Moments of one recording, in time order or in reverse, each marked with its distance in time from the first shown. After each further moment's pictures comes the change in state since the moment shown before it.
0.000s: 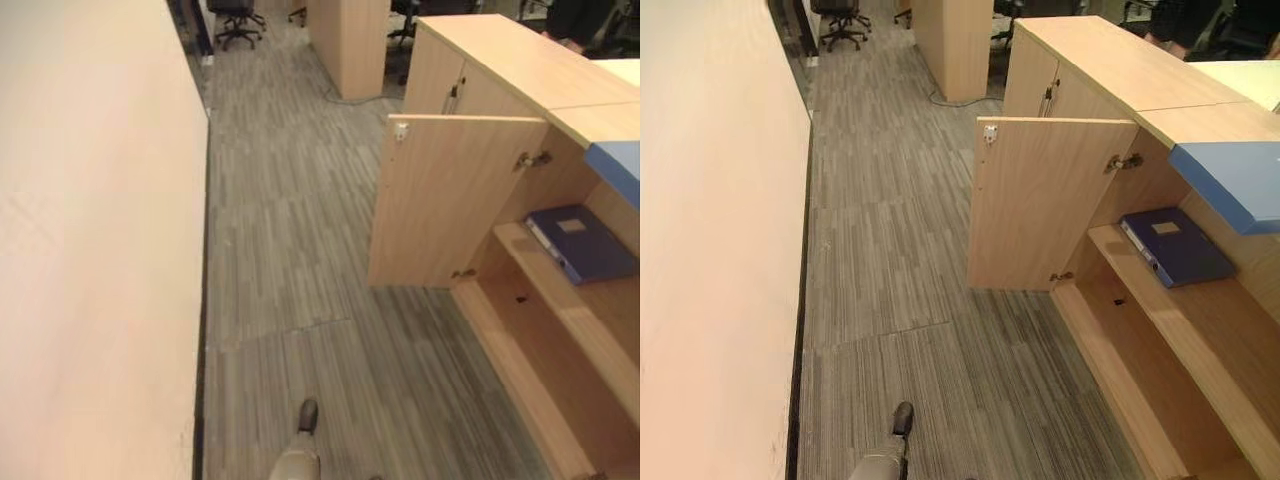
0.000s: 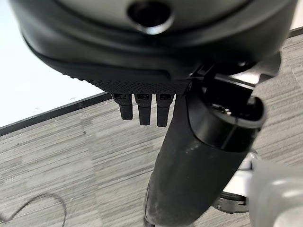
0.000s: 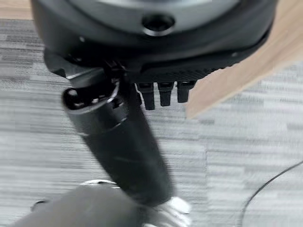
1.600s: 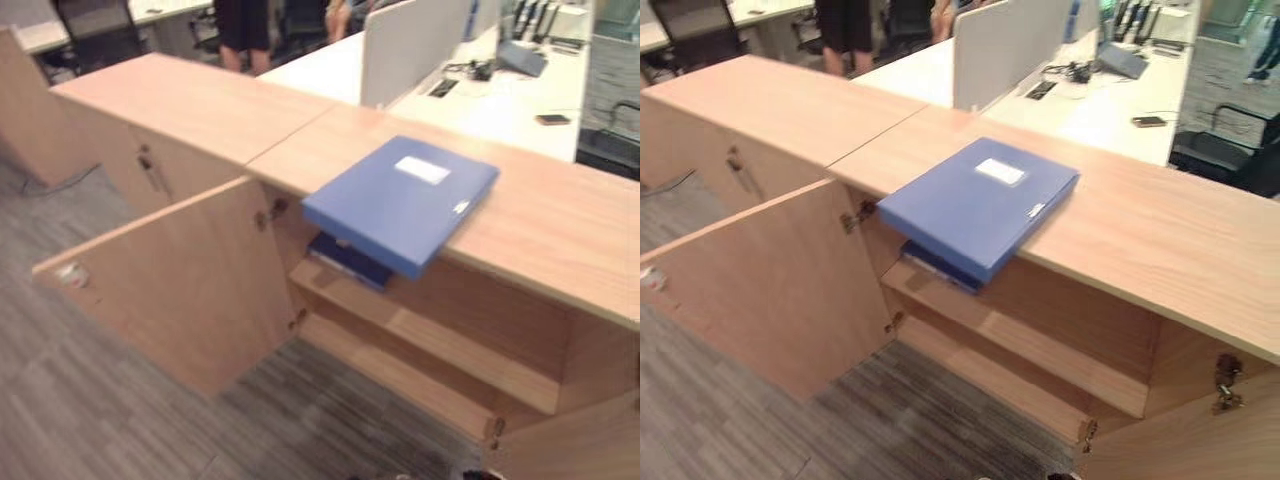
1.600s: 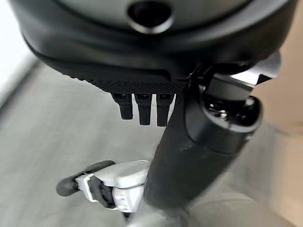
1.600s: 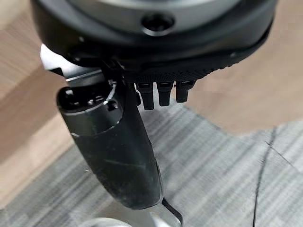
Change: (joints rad) left arm -0.078 0.124 -0.109 -0.084 0.085 -0.011 0.063; right arm -0.035 -0.013 0.002 -0.055 0.022 -0.025 -0.005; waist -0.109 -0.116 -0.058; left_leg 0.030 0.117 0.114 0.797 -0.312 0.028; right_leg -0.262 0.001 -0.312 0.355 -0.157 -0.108
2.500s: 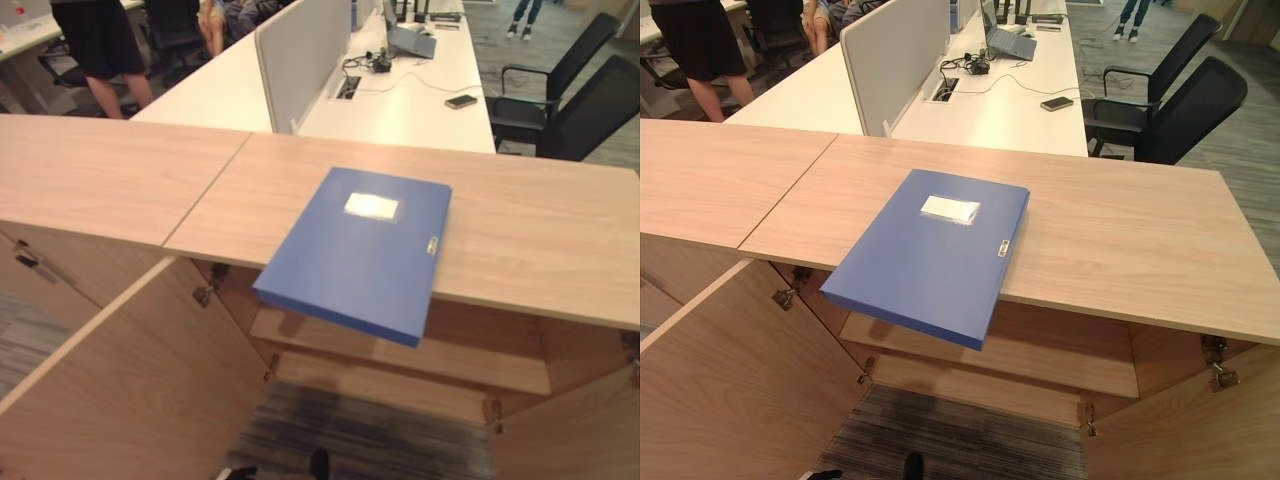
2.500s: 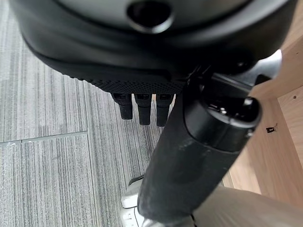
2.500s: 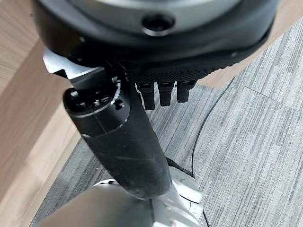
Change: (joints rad) left arm 0.054 -0.003 -0.080 -0.157 -0.014 -0.024 -0.023; right arm 0.038 0.042 -0.020 0.030 -0.010 -0.011 -0.003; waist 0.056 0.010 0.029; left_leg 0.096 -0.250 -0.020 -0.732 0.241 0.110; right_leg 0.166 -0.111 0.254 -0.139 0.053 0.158
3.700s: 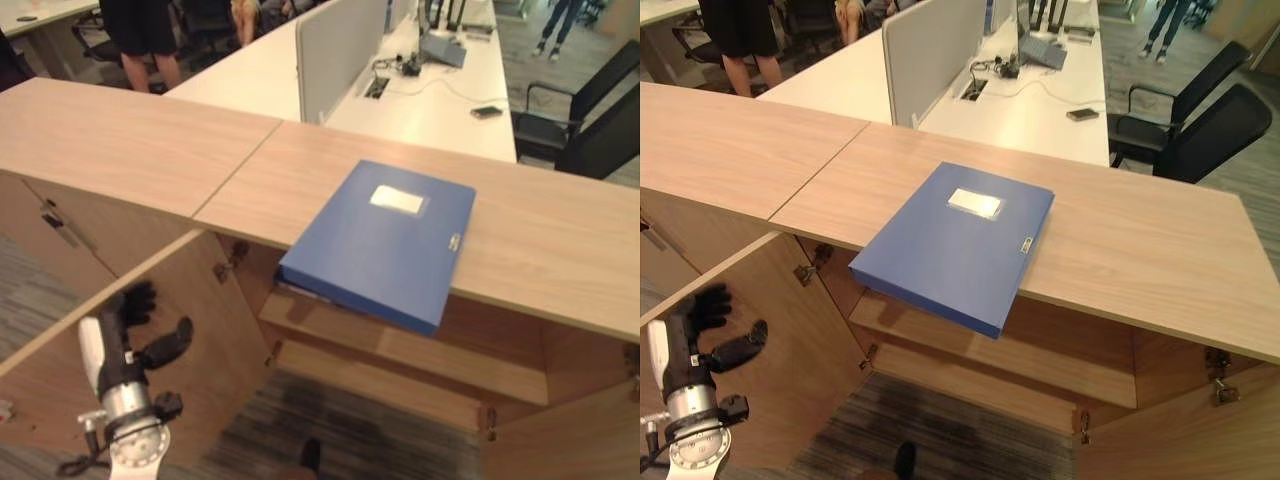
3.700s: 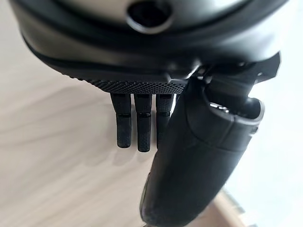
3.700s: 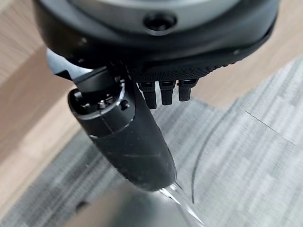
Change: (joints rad) left arm 0.225 0.120 0.575 -1.379 0.271 -0.041 0.436; right arm 0.027 0.029 0.026 -0.067 -0.070 0.026 -0.070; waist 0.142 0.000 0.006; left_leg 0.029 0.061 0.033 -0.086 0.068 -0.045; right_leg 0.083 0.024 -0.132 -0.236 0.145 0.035
